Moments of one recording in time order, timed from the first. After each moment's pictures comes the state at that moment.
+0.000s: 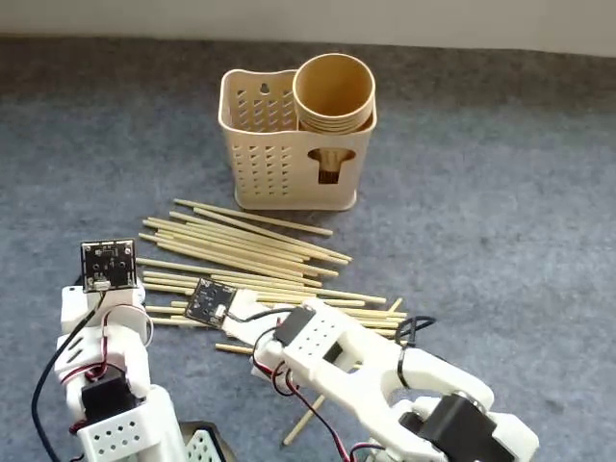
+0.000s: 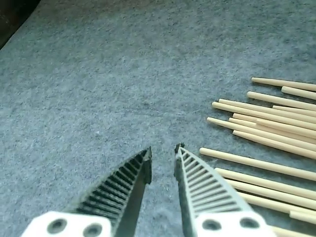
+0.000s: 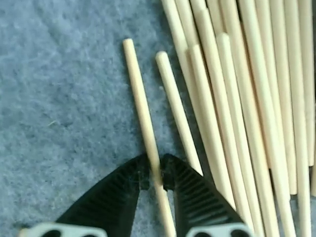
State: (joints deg) left arm -28.1 -104.0 95.8 48.4 -14.2; right arm -56.9 -11.0 53.3 45.3 21.3
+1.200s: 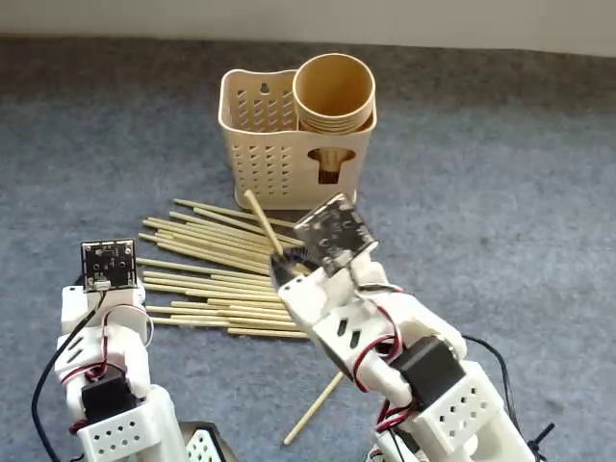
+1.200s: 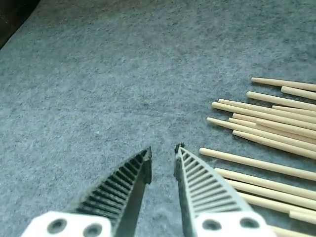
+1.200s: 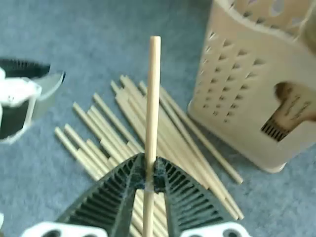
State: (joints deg) left arm -28.1 -104.0 95.8 48.4 -14.2; right arm -42.0 -65.8 51.3 49.9 4.7
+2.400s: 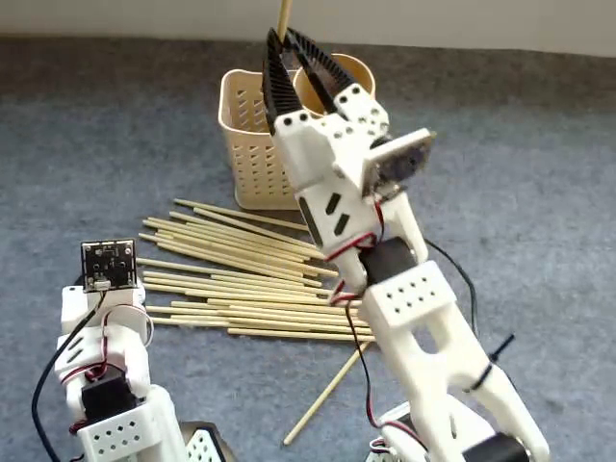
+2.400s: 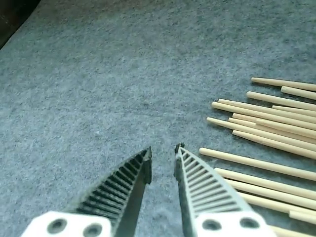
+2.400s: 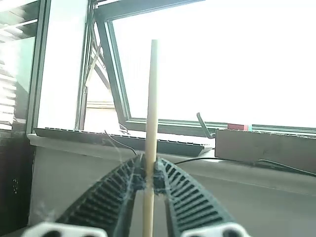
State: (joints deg) left arm -28.0 -104.0 95.8 48.4 -14.2; right arm -31.6 -29.2 34.3 -26.2 4.5
